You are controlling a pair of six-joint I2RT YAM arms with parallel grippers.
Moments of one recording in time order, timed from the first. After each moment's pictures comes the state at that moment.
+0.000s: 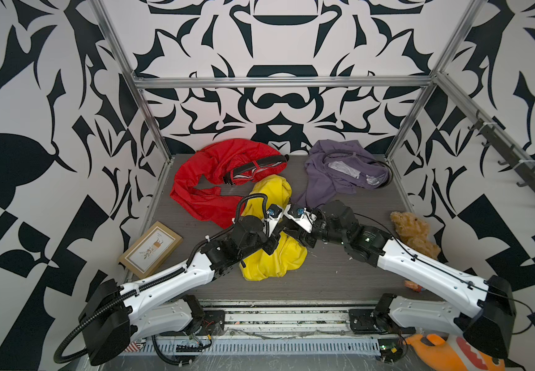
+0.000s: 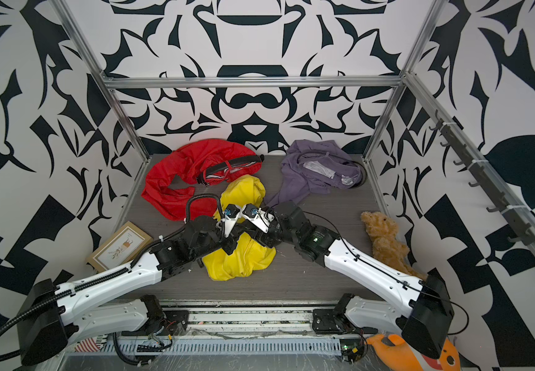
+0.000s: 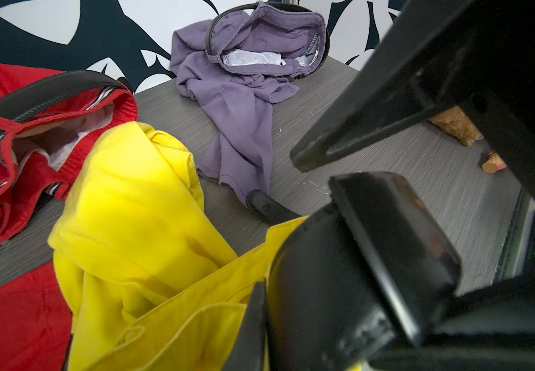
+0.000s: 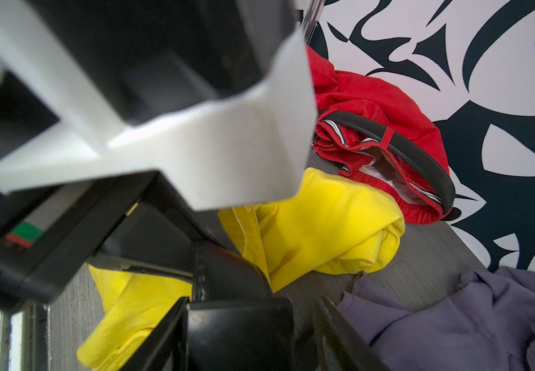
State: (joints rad) left arm -0.93 1.11 0.71 -0.04 -0.06 -0.08; right arm 0.82 1.15 0.90 -0.23 -0.15 -0.30
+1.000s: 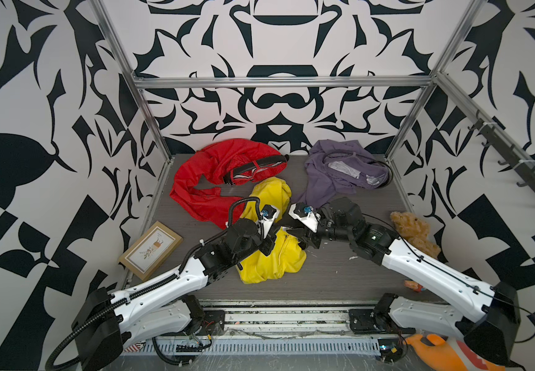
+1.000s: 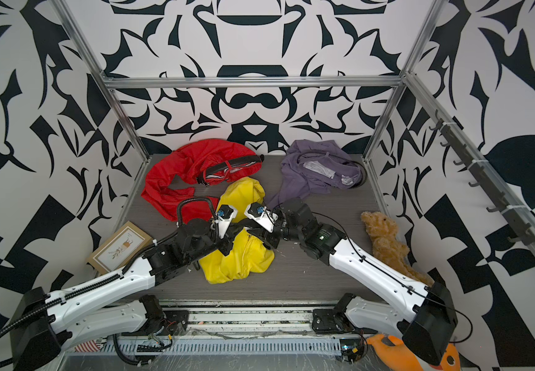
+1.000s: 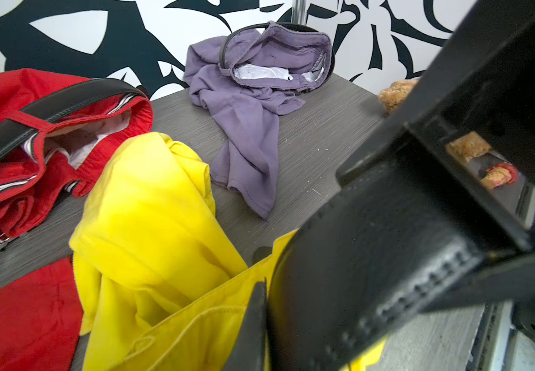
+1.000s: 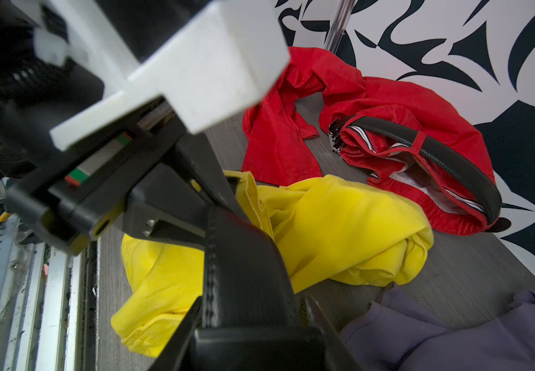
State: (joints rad) left arm -0.92 1.03 0.67 -0.03 -0.10 -0.10; right arm 0.73 1.11 0.90 -0.28 -0.36 -0.30
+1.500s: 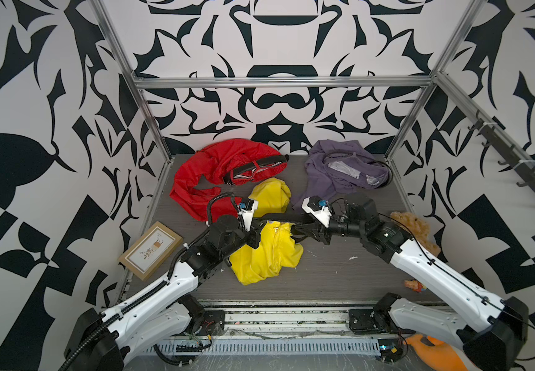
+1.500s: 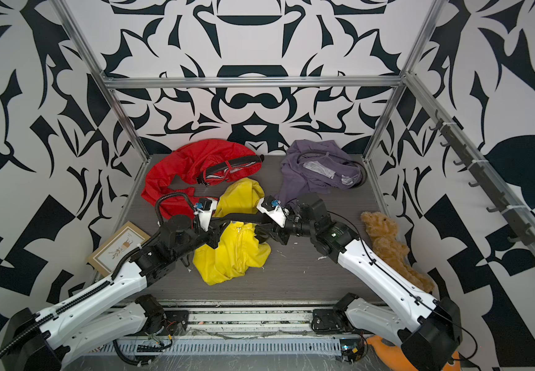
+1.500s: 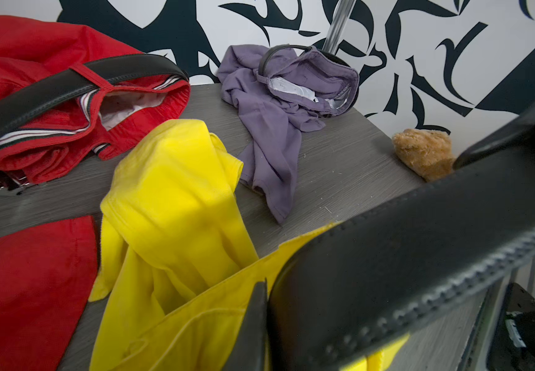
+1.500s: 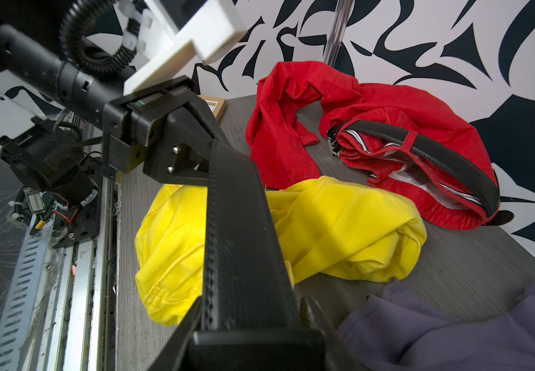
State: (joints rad) left arm -0.72 0.94 0.60 -0.02 0.06 -0.26; right arm 0.59 1.06 0.91 -0.34 -0.52 -0.30
